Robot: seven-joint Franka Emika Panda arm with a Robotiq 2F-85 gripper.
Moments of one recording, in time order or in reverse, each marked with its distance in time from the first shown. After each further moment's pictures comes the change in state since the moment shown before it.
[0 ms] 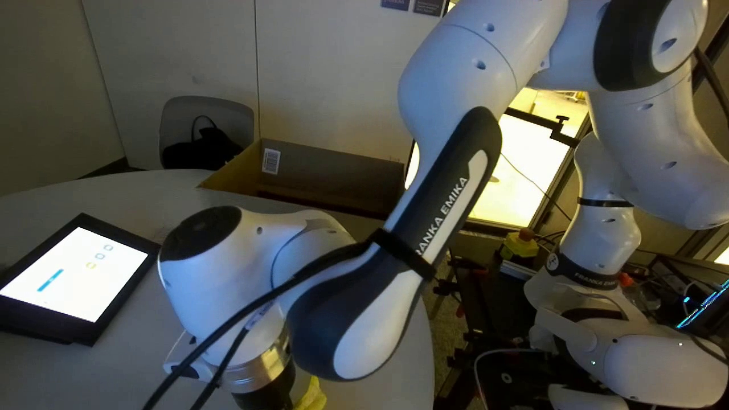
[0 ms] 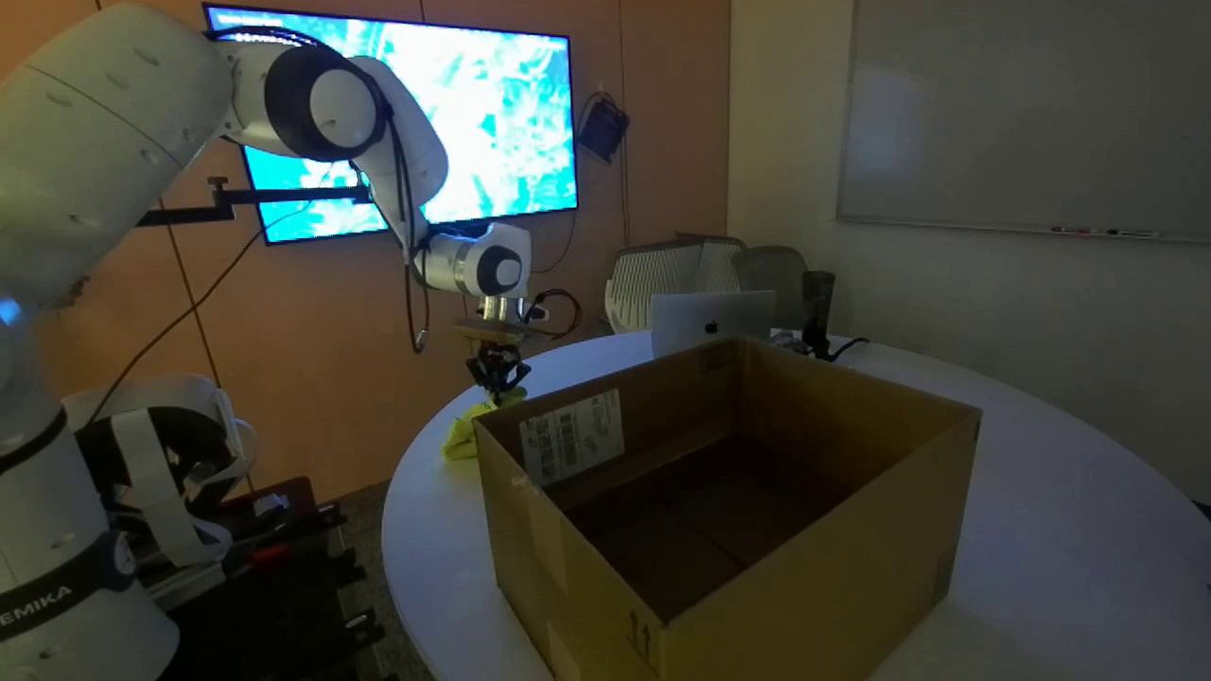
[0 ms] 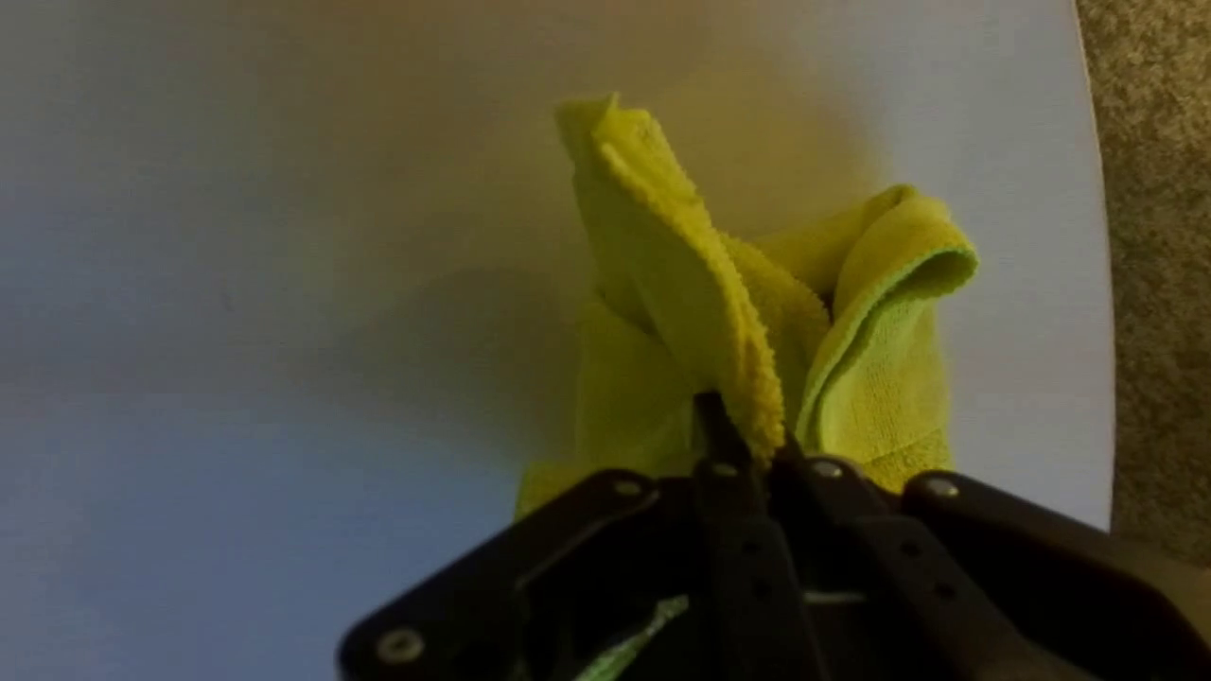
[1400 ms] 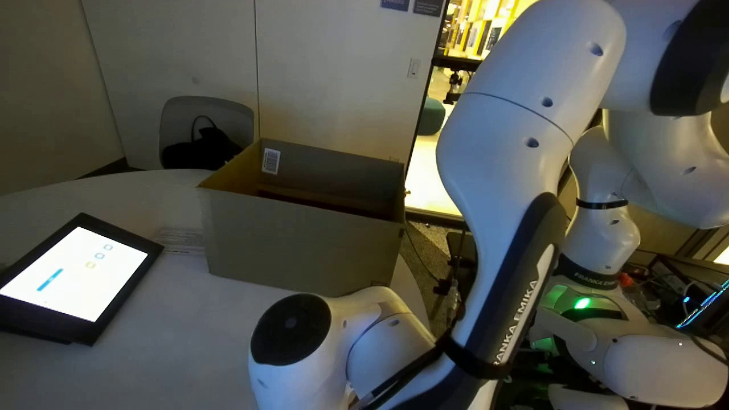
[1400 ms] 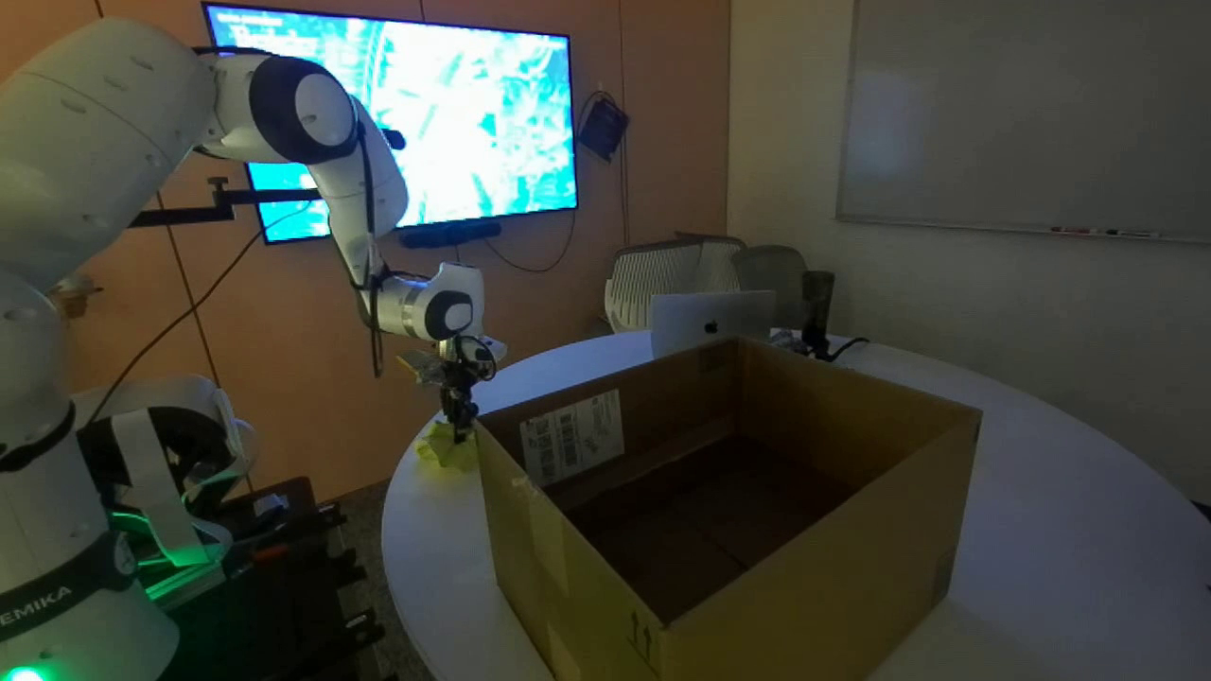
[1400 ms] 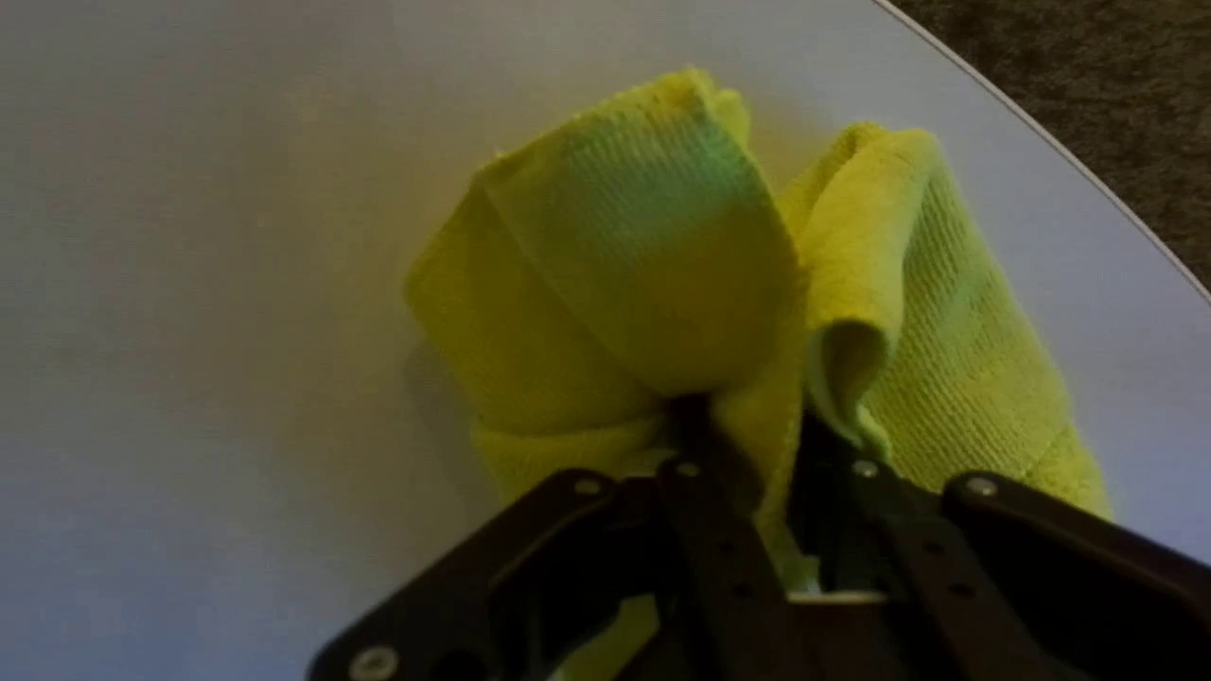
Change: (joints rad) arm 0.225 0.015 -0.136 -0.185 0.135 0.286 0.734
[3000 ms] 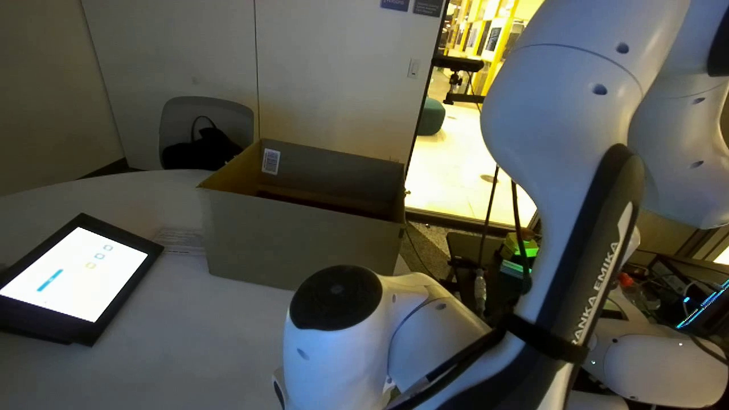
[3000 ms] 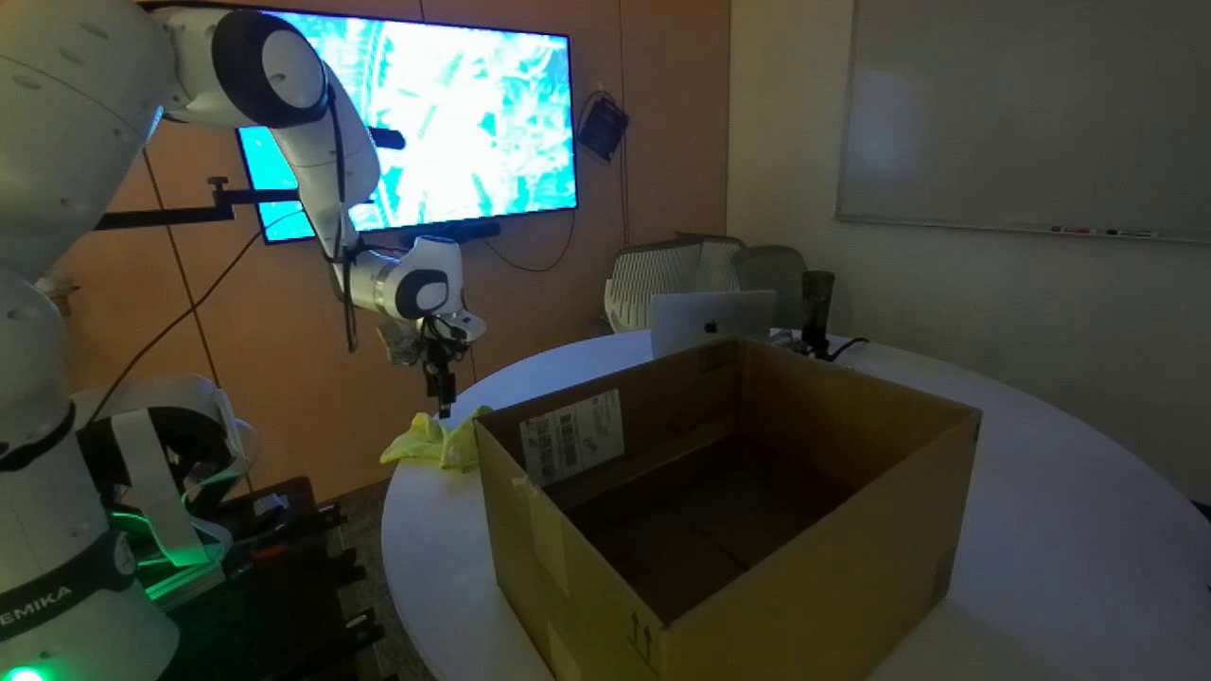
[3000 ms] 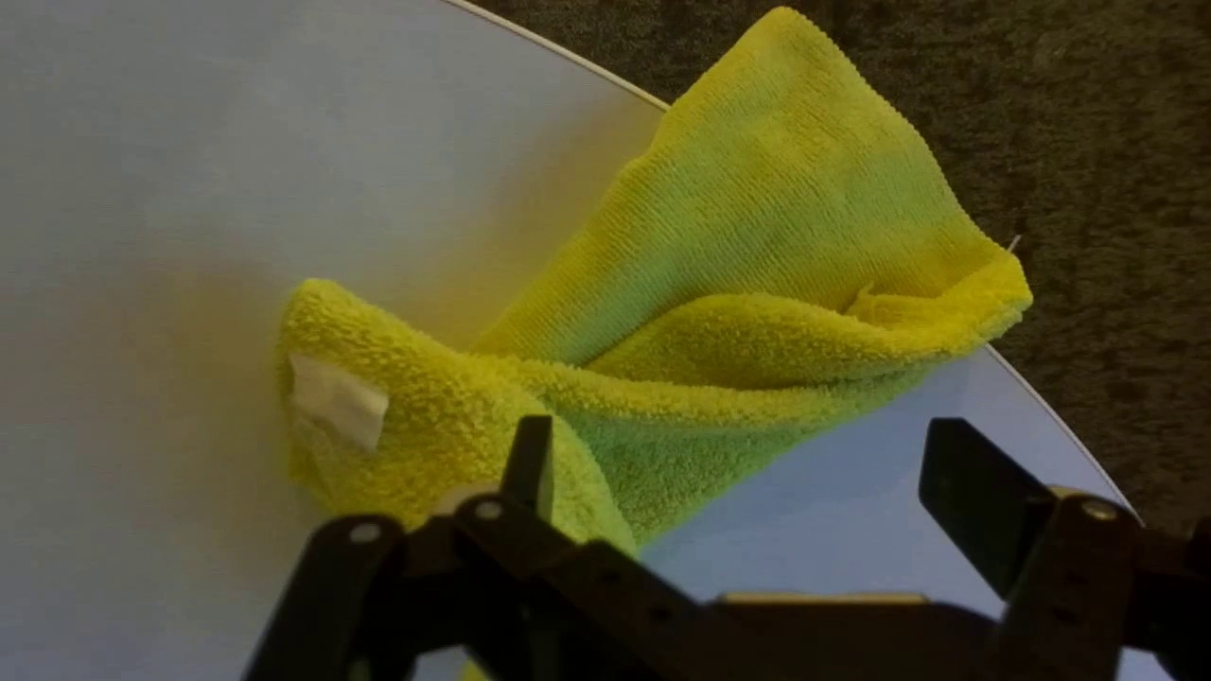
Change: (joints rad) arm 0.014 -0.136 0.048 -0.121 0.111 0.100 0.073
